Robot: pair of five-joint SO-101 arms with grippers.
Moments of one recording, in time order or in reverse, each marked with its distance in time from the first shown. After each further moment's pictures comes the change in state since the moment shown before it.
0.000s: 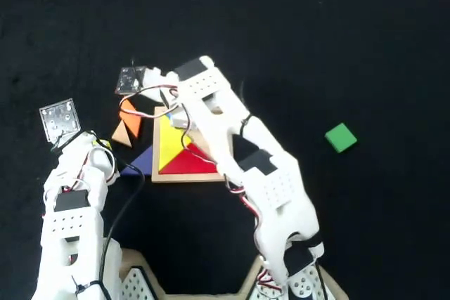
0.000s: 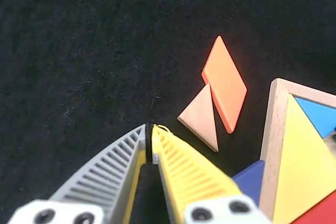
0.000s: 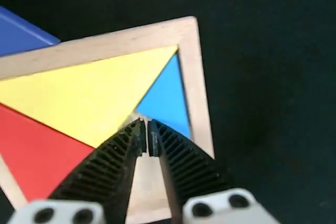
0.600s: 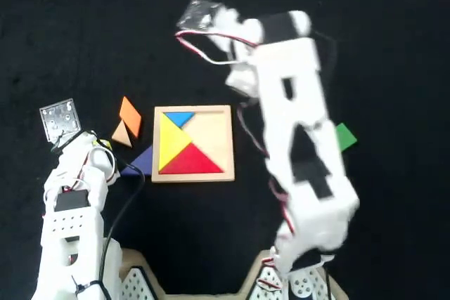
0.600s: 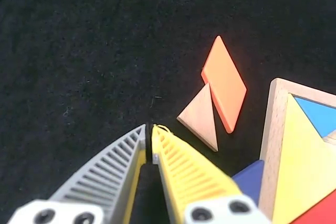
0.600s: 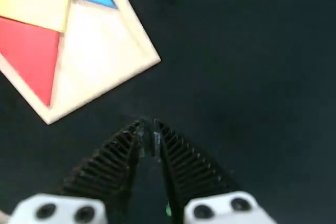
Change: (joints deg) left arm 0.1 0.0 0.0 0.0 0.0; right arm 18.0 -25.5 -6.9 24.3 -1.7
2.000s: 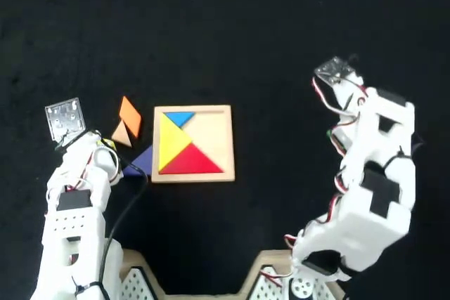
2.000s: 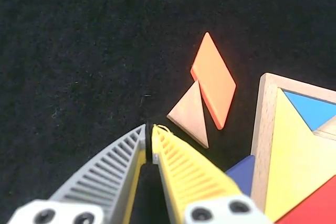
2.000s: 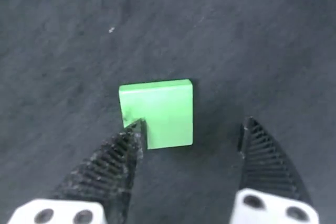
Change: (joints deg) left arm 1.8 0.0 0.0 0.0 0.0; right arm 39.3 2.9 49.1 -46.2 11.3
